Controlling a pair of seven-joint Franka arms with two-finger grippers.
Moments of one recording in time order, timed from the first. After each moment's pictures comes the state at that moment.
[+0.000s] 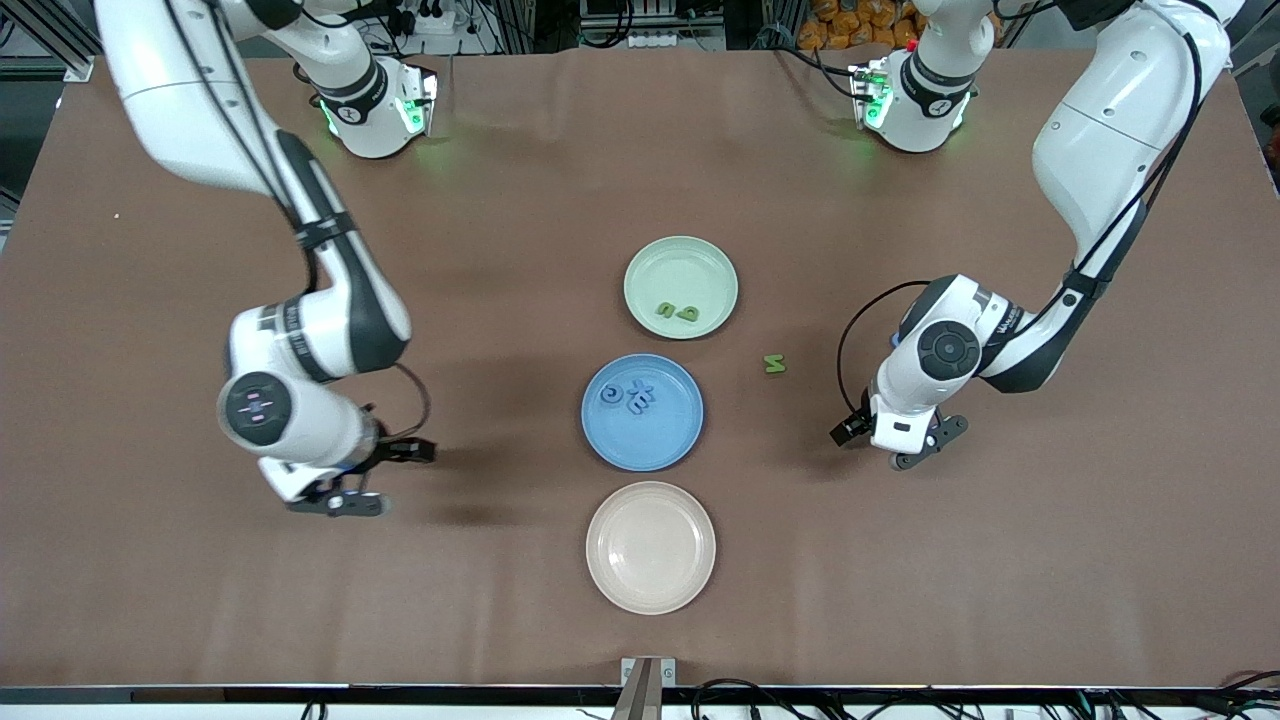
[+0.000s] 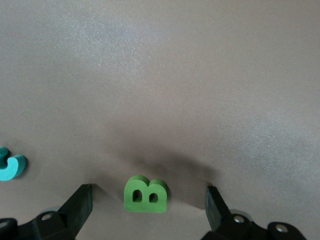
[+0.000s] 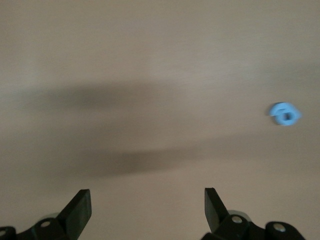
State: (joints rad) left arm 0.21 0.71 -0.52 -1.89 0.57 2.45 -1.20; right arm 0.16 0.66 0.06 -1.48 -0.05 2.08 0.30
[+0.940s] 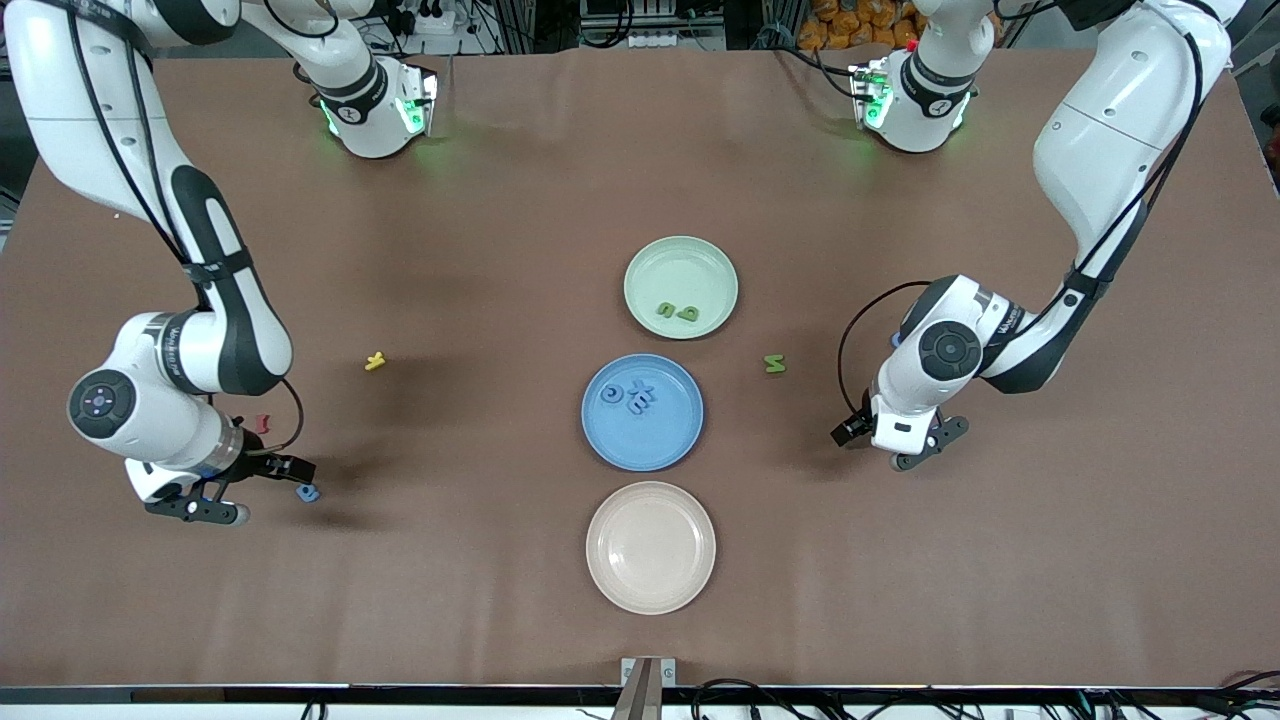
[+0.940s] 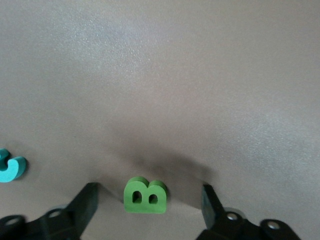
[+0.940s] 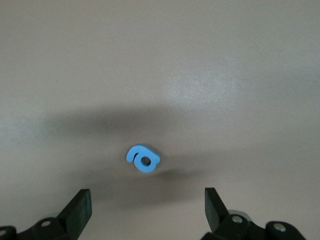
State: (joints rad) left arm 0.21 0.71 -0.52 -1.88 0.57 2.45 -1.19; right arm -0.07 0.66 0.03 -1.66 -0.05 2.38 0.13
